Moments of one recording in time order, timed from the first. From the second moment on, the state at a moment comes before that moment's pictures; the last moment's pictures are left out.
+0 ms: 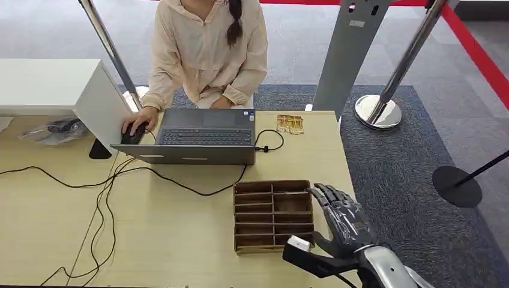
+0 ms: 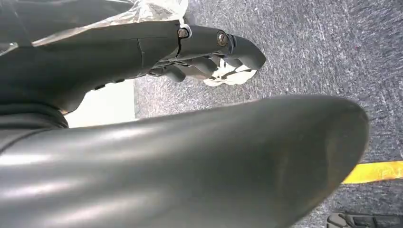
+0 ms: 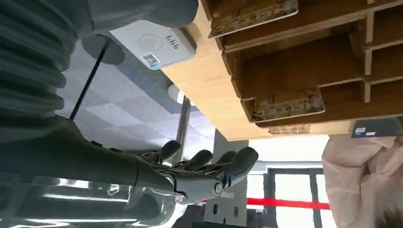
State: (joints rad) left arm -0.14 0.11 -1.23 -0.20 0.87 0.36 0.30; right arm -0.04 -0.63 0.72 -1.93 0.94 0.06 0.60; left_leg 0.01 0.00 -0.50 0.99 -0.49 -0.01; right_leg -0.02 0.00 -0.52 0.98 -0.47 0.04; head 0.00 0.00
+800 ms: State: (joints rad) left arm -0.14 0.11 -1.23 -0.20 0.86 0.36 0.29; right arm -0.05 -0.59 0.76 -1.88 0.95 0.03 0.57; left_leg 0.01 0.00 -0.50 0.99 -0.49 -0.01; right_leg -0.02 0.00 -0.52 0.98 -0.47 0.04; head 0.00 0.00
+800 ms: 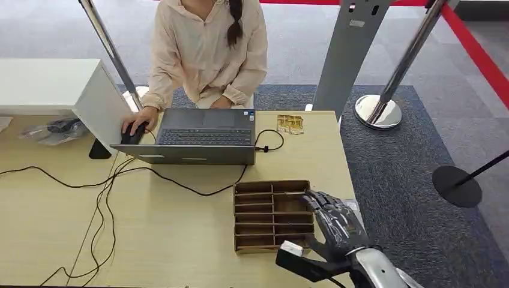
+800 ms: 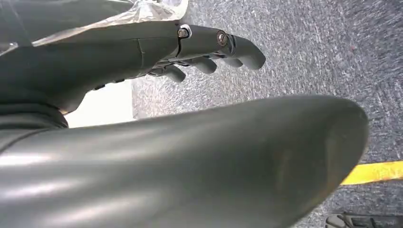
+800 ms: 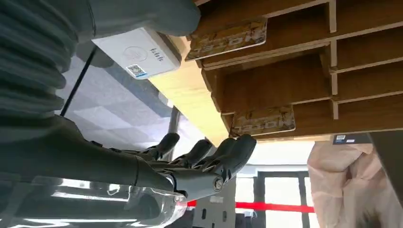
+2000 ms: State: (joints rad) left arm -0.14 0.12 -1.23 -0.20 0.85 0.36 0.29; right arm -0.07 -0.53 0.79 -1.82 0.95 -0.01 0.56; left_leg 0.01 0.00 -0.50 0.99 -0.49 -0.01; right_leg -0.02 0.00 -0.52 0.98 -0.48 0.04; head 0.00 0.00
